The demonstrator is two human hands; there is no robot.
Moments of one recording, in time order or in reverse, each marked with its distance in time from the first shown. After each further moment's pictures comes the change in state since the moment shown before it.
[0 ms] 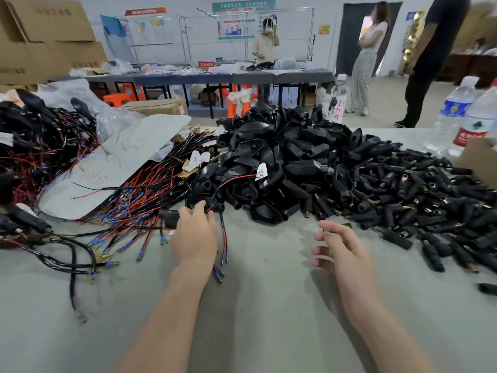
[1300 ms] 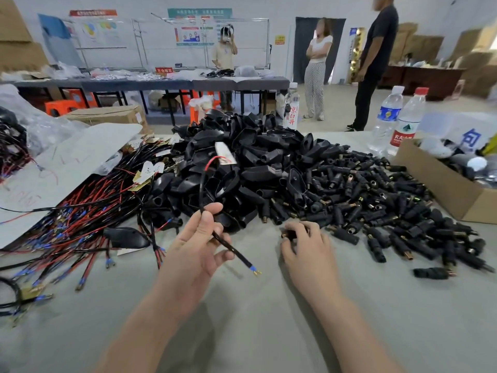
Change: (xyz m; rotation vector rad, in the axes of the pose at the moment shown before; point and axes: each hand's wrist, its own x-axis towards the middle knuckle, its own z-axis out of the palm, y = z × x) left_hand -0.061 0.063 -0.034 -1.575 -0.723 -0.064; right_hand 0.033 0.013 -0.024 -1.230 0.101 -0.374
